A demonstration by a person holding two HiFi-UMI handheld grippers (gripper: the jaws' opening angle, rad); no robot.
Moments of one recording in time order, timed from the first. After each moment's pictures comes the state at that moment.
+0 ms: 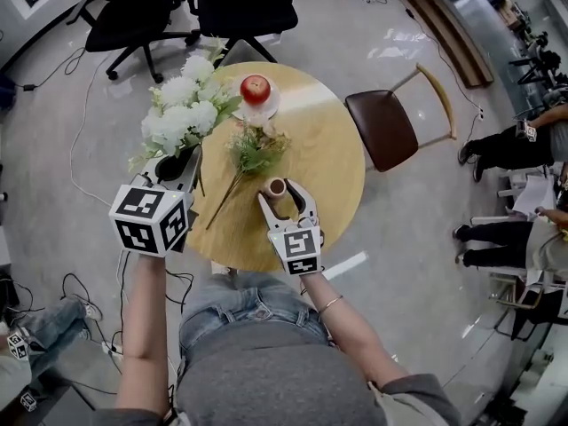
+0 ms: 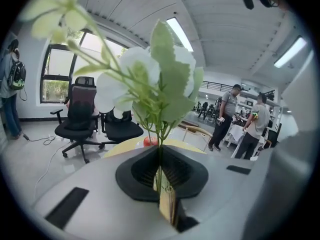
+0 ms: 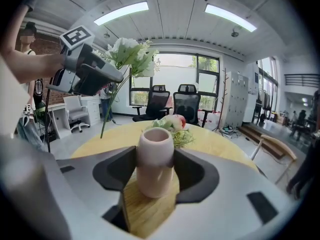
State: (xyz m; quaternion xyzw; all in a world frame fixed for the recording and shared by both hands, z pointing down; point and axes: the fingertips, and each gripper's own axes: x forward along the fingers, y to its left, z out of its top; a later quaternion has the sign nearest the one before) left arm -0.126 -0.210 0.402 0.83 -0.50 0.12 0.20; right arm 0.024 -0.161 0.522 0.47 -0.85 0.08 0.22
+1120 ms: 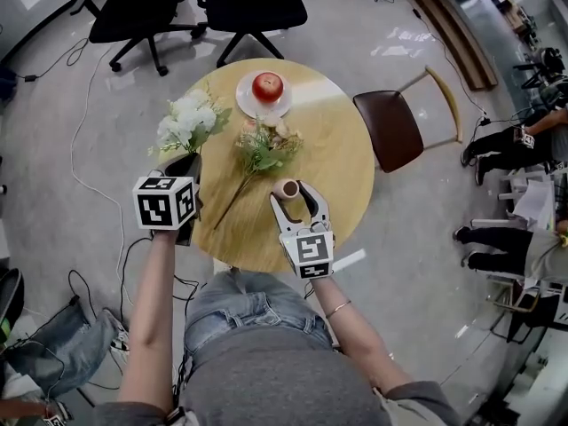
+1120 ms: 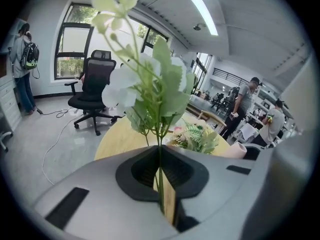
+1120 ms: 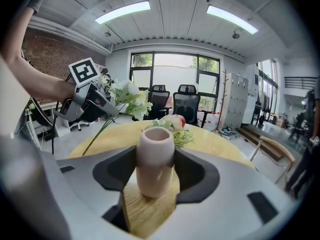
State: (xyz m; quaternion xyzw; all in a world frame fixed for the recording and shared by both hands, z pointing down) left arm -0.168 -0.215 0.519 0.76 -0.53 0.19 0.32; right arm 0.025 -0.159 0.522 0.47 -0.85 0.07 0.22
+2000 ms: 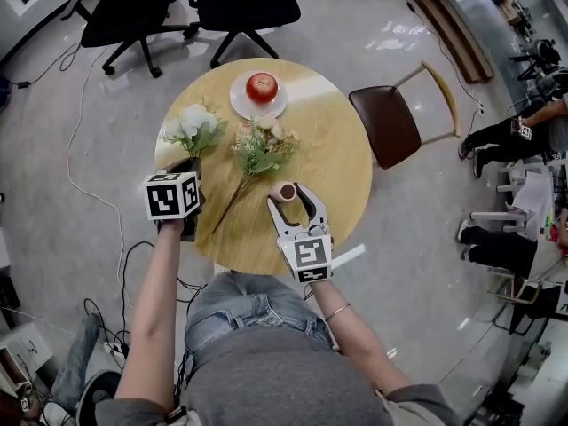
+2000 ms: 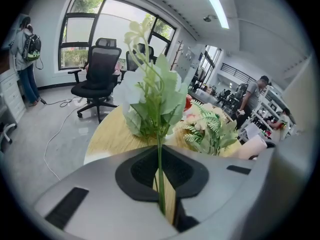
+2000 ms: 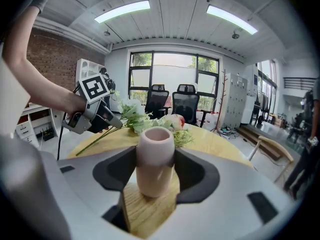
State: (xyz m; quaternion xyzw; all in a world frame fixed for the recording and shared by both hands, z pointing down) left arm -0.169 -0.229 0.575 0.73 -0.54 0.22 0.36; right arm 0.024 -0.159 0.525 0.48 -0.85 0.07 0.23
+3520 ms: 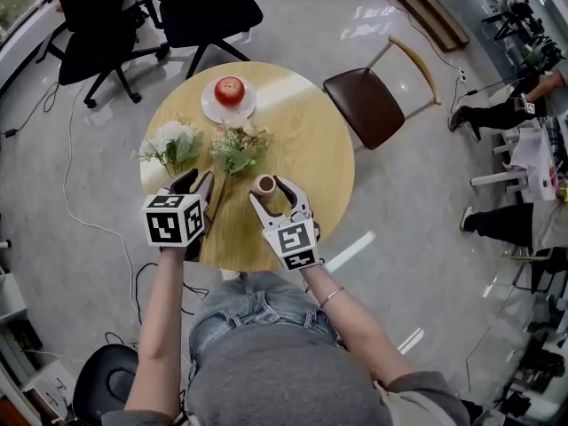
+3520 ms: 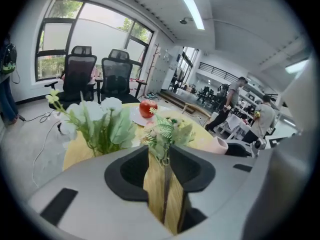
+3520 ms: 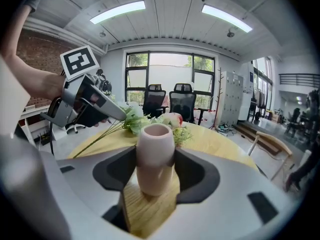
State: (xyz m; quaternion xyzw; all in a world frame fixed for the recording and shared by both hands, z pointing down) left arm -0.098 -0.202 0.518 0.80 -0.46 0.22 0.31; right arm 0.024 -0.159 0.530 0.49 -0.84 0.09 0.22
